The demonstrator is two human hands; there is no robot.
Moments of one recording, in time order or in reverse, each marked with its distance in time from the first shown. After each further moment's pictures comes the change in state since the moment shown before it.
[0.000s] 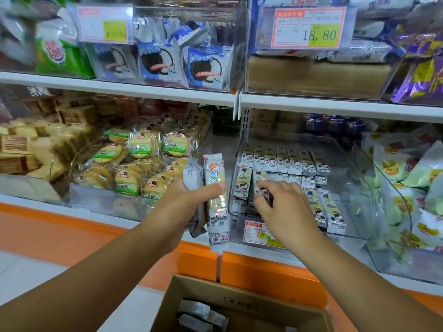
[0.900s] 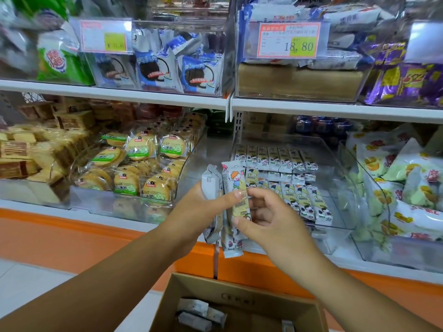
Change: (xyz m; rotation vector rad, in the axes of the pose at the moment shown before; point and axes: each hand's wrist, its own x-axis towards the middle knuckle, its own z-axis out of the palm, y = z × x) left_hand -0.018 0.005 0.028 0.042 -0.128 -0.003; right_hand -0.060 -0.033 -0.030 0.798 -0.155 0.112
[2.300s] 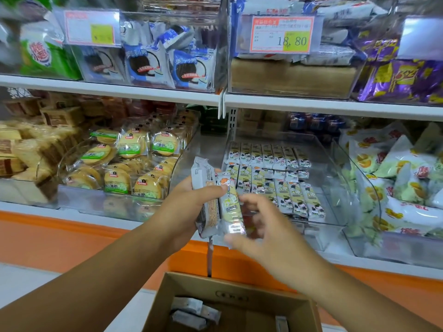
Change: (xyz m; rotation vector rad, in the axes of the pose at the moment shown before) left_hand 0.008 0.000 -0.002 -0.170 0.085 -0.104; right_hand -0.010 0.011 -0.012 -0.225 -0.162 -0.032
